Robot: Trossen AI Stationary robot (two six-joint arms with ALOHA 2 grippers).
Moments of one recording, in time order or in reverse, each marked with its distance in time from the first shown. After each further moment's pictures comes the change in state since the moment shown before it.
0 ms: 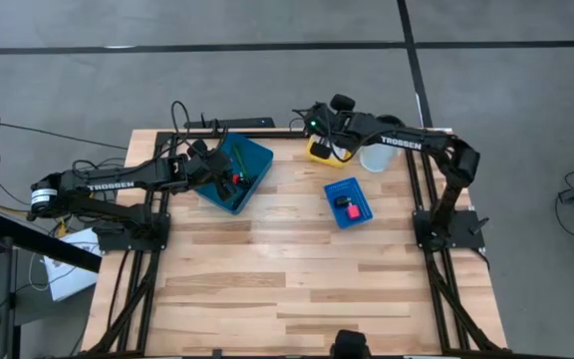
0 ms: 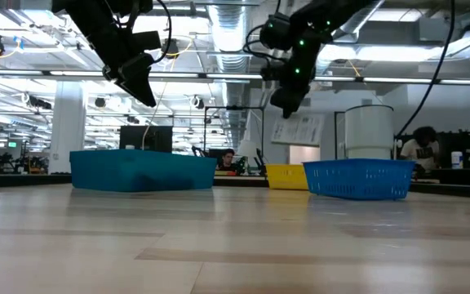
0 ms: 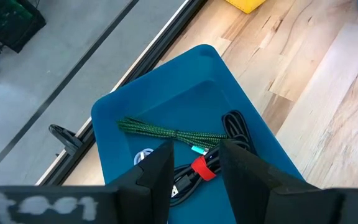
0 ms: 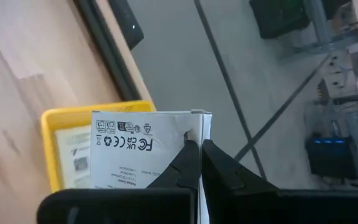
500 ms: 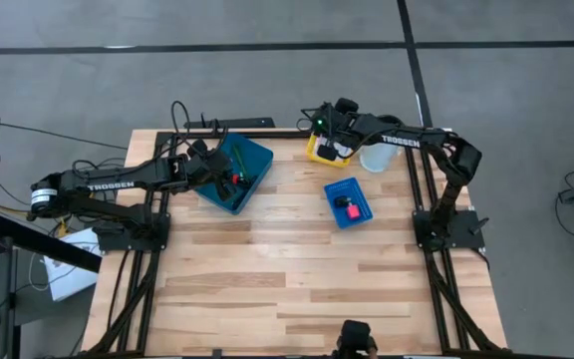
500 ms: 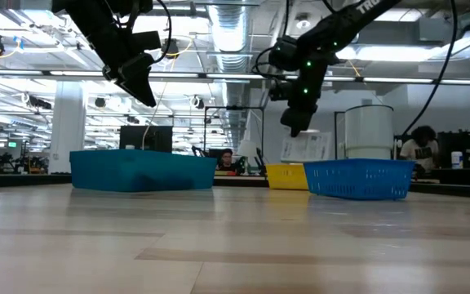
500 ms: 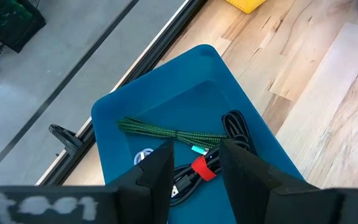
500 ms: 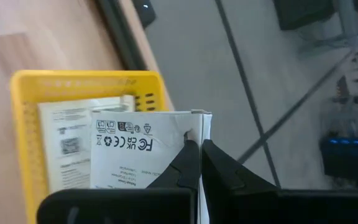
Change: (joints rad) left arm 0.000 0.000 0.000 0.000 0.000 0.000; right arm -0.089 -0.001 -0.141 0.134 -0.089 -0.078
